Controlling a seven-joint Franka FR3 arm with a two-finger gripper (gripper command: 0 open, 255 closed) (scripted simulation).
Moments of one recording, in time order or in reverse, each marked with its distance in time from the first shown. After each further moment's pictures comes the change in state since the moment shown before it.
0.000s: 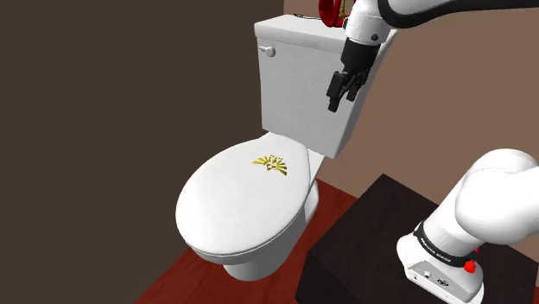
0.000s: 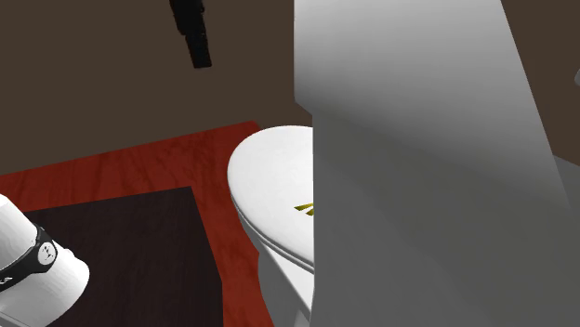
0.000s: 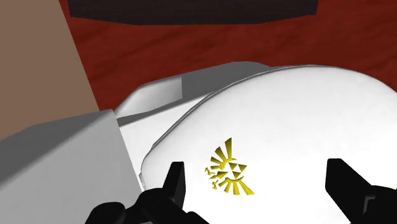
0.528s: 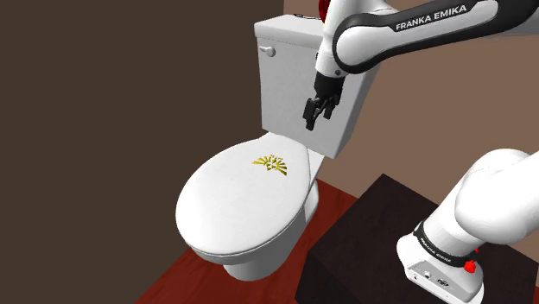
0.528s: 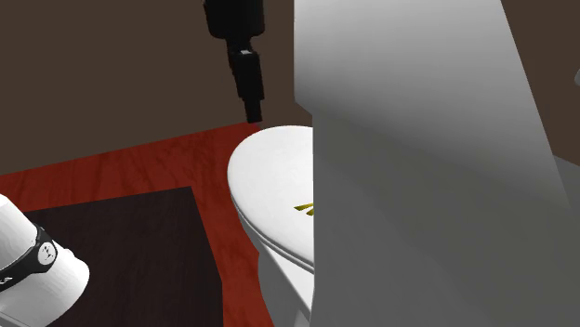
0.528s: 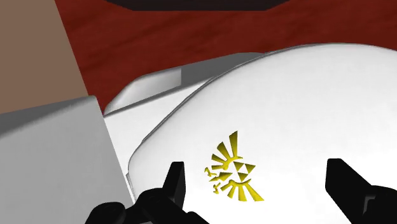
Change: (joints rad) arm -0.004 0.224 0.026 -0.046 -0.011 0.256 -0.001
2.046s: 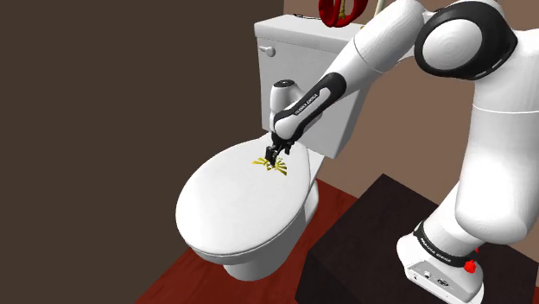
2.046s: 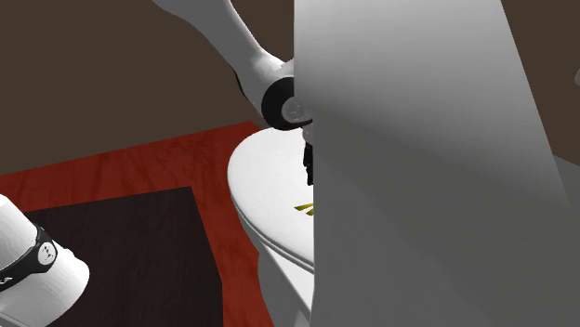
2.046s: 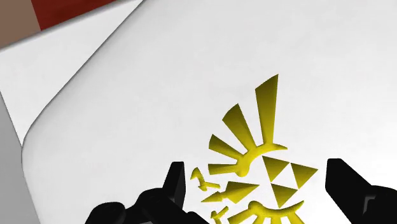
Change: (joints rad) arm 0.013 0.830 0.006 0.288 -0.157 0.498 0.087
